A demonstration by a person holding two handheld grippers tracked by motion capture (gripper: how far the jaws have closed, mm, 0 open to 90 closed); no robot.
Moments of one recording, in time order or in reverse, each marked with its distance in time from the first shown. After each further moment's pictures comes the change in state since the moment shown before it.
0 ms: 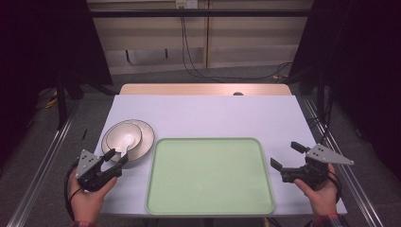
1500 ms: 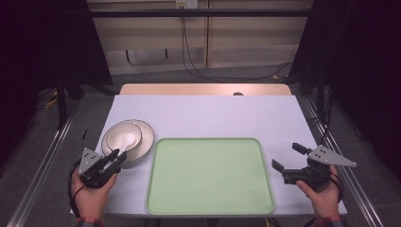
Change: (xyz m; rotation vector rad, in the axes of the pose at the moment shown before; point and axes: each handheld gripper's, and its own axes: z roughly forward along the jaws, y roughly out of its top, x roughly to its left) left arm -0.001 0.000 0.007 0.022 0.023 -0.044; right arm 0.000 -0.001 -0.005 -0.001 0.002 0.000
